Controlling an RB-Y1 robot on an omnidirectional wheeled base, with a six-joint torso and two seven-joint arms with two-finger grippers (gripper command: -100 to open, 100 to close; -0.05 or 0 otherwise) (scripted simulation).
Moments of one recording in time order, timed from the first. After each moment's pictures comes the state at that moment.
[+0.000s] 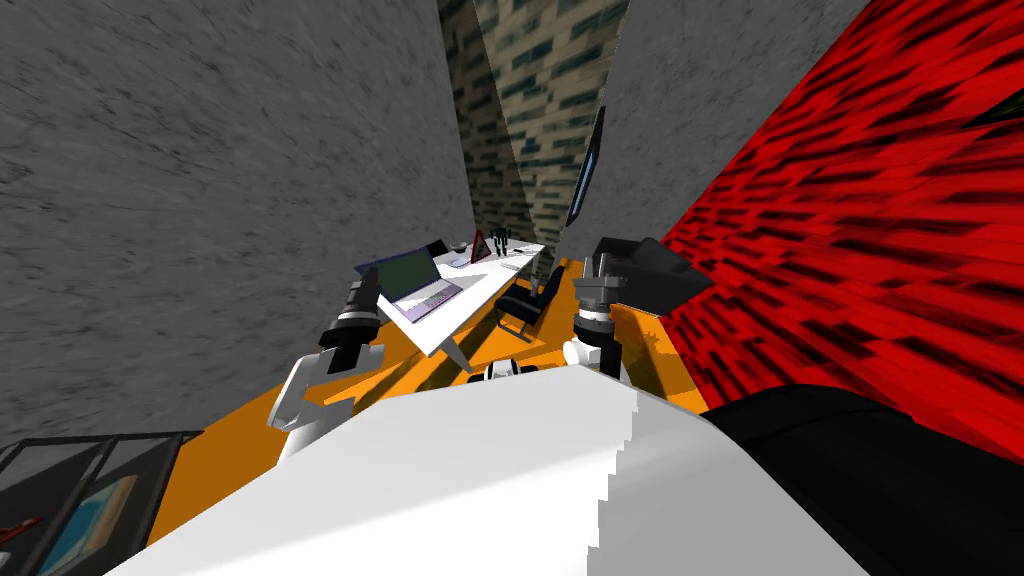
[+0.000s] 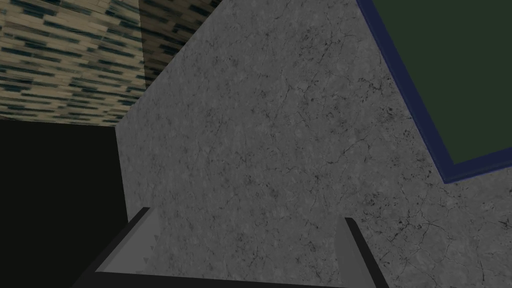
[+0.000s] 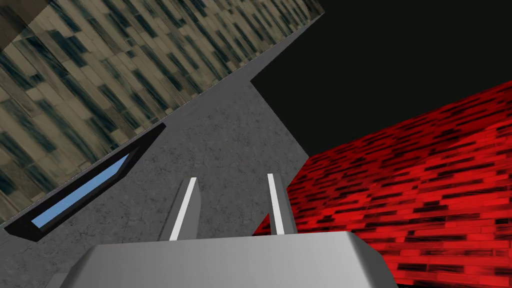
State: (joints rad) left arm 0.15 0.30 0.34 -1.95 -0.42 -0.08 0.07; right arm 0.45 -0.02 0.01 -2.33 -0.12 -0.58 -0.15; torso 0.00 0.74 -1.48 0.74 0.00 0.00
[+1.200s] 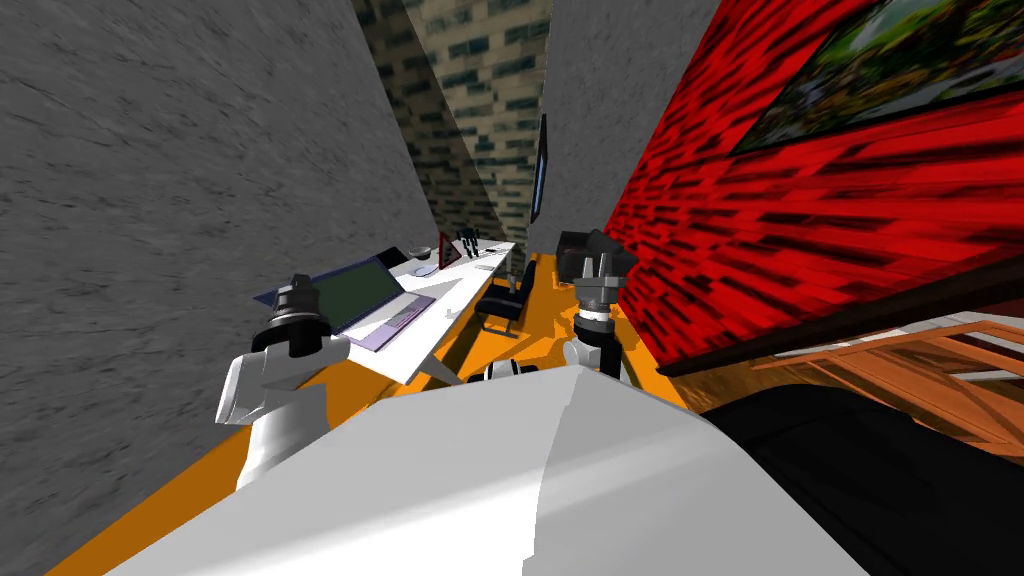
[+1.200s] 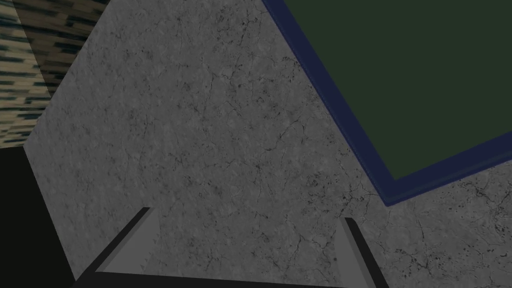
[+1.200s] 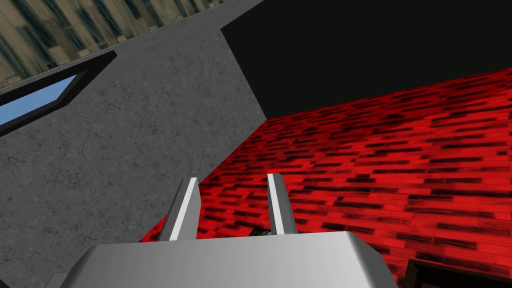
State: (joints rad) left arm -0.02 0.36 0.61 -1.74 -0.53 0.21 0.06; right arm 0.45 -0.02 0.01 -2.33 -0.12 -0.58 -0.15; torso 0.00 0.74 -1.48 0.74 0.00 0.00
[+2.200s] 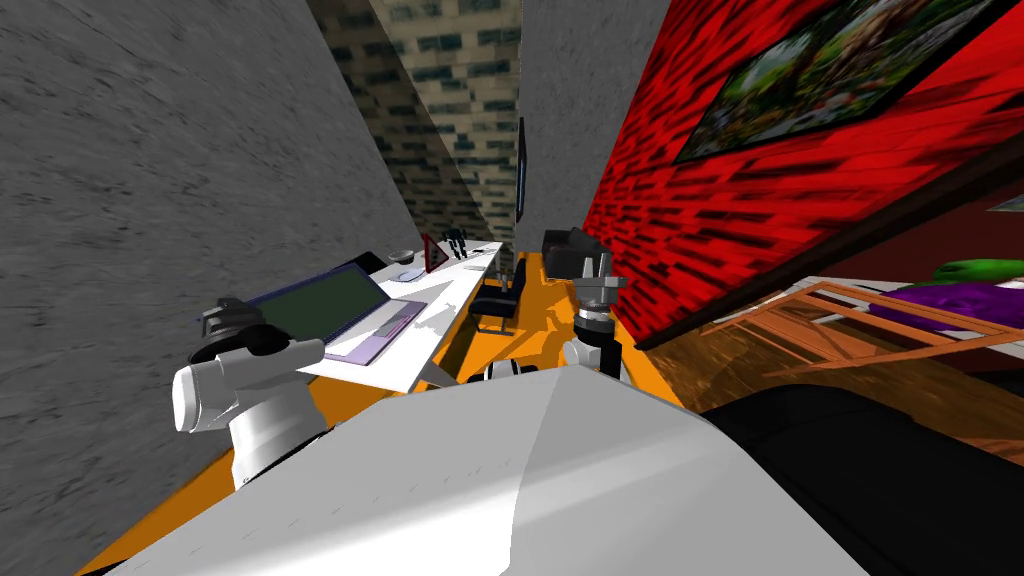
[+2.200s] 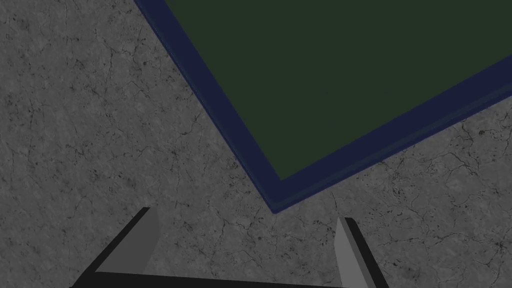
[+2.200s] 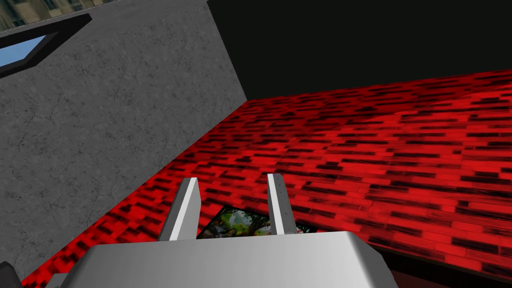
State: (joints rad) left arm -0.14 0.38 0.81 -1.59 -0.60 0.40 0.06; right arm 0.45 -0.02 0.01 -2.33 -0.12 -0.58 -0.15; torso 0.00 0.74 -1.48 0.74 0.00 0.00
